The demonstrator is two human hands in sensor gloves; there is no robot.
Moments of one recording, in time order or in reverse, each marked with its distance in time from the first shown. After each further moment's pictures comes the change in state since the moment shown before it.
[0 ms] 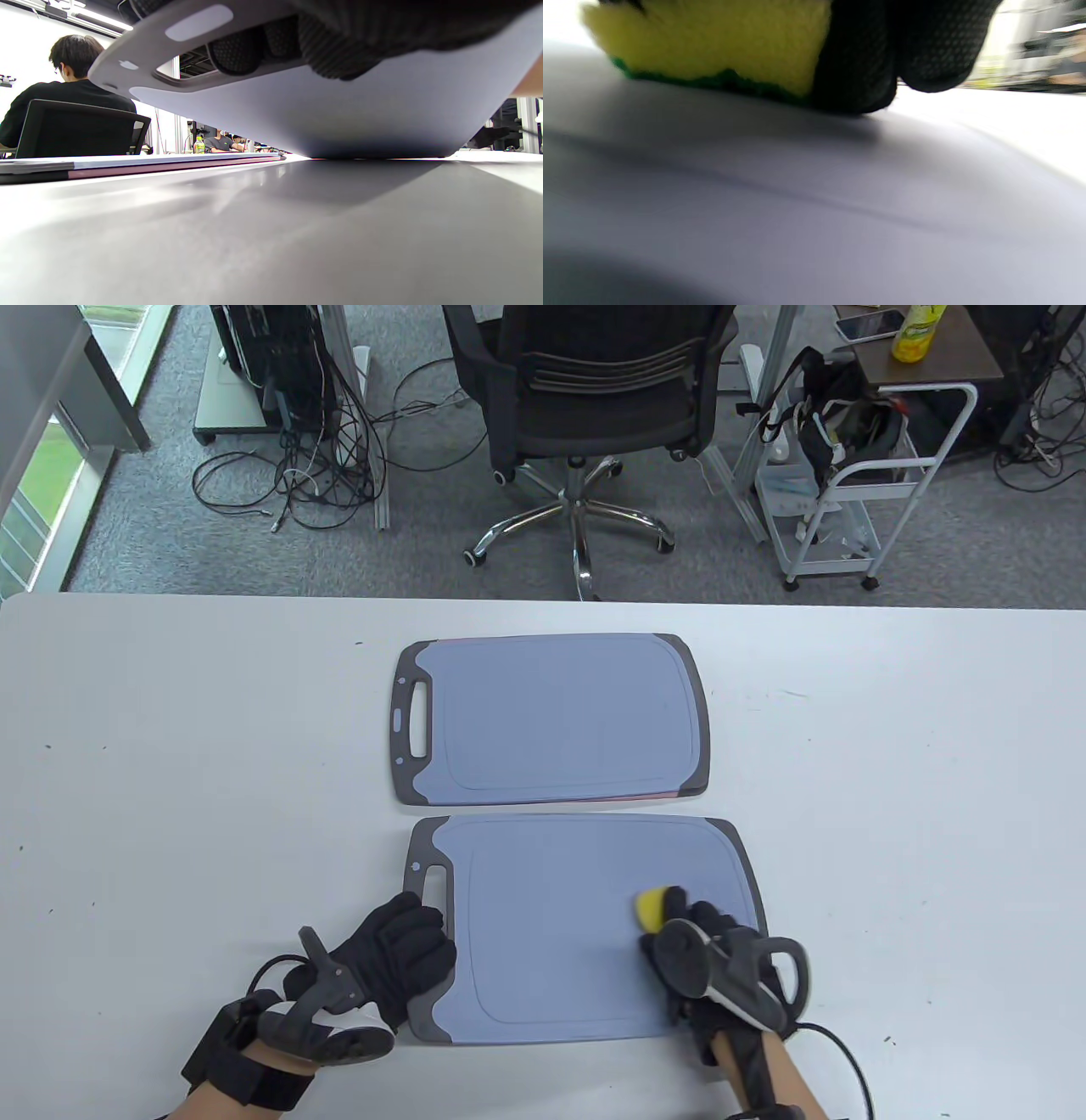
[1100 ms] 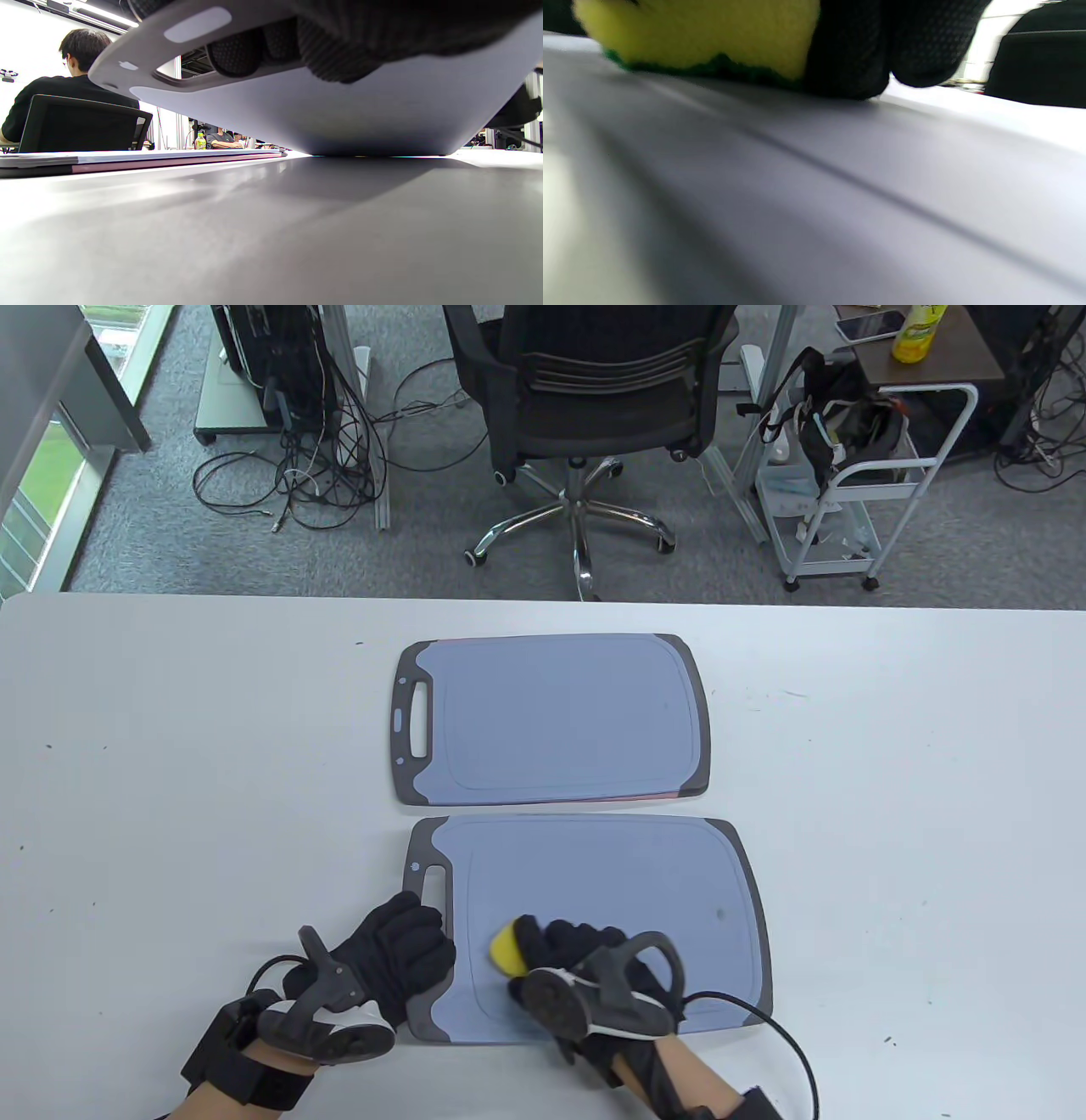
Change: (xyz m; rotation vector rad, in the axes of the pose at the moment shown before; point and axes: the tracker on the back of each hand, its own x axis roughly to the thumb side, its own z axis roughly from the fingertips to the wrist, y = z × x) left_hand -0.001 -0.001 0.000 -0.015 0.002 -0.003; right_hand 0.117 0.001 -0.010 -0.004 -0.390 0.084
